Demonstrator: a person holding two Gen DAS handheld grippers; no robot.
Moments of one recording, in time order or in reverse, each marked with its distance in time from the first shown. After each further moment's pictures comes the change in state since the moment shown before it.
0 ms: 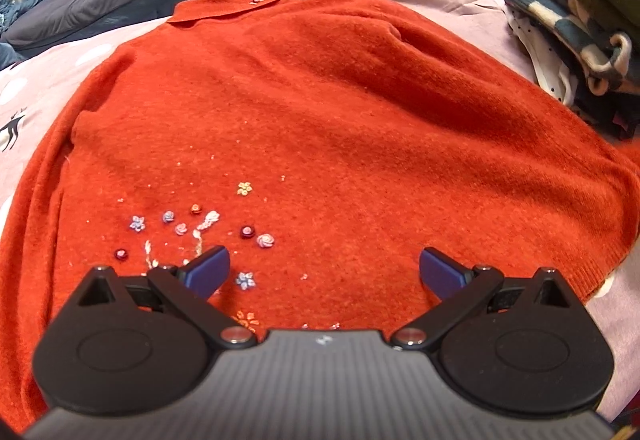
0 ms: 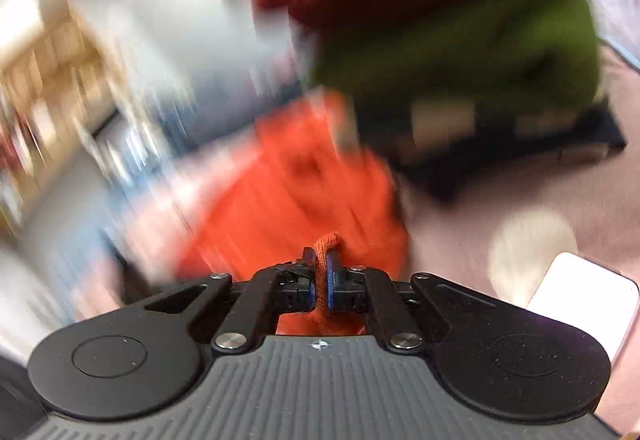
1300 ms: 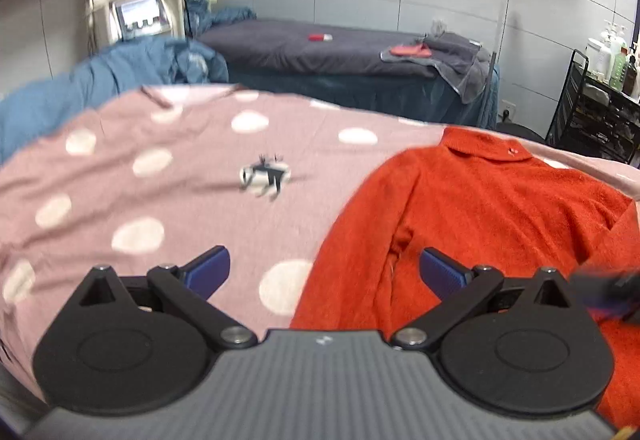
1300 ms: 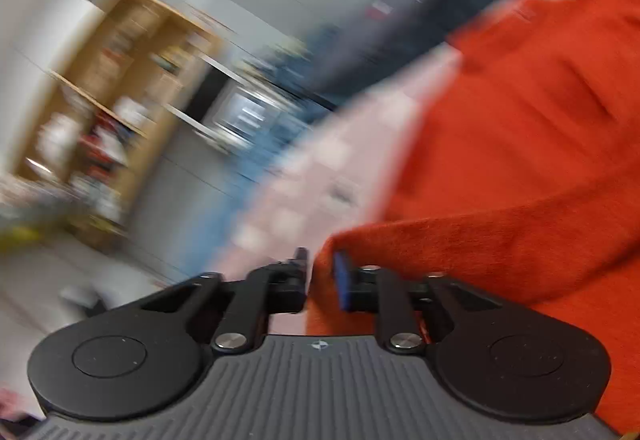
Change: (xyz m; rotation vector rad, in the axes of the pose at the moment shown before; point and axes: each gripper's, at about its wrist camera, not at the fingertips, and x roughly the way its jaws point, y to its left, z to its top) left arm -0.096 0.198 0.006 -0.374 -0.259 0.378; right arm 0.313 0.149 -0.096 0.059 0.409 0.208
